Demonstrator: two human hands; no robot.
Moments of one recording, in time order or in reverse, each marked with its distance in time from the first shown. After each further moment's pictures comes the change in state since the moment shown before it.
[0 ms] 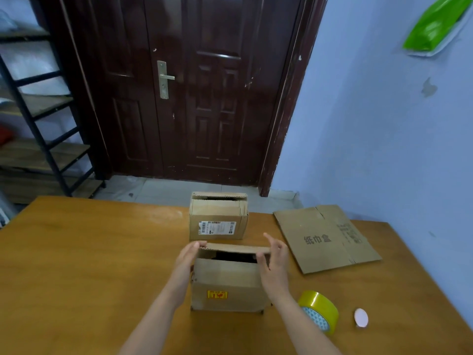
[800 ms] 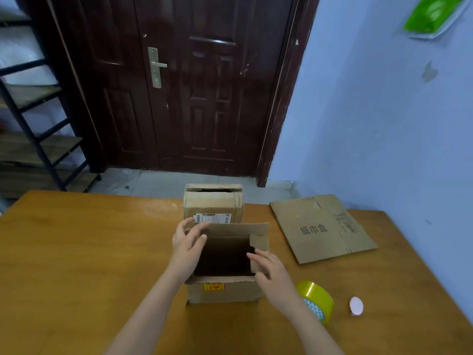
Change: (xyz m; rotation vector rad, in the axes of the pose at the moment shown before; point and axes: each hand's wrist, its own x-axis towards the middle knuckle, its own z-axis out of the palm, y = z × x) left_hand 0.012 0.028 0.017 0.396 0.051 0.191; right_hand -0.027 -0.009 -0.038 -0.059 -0.441 0.051
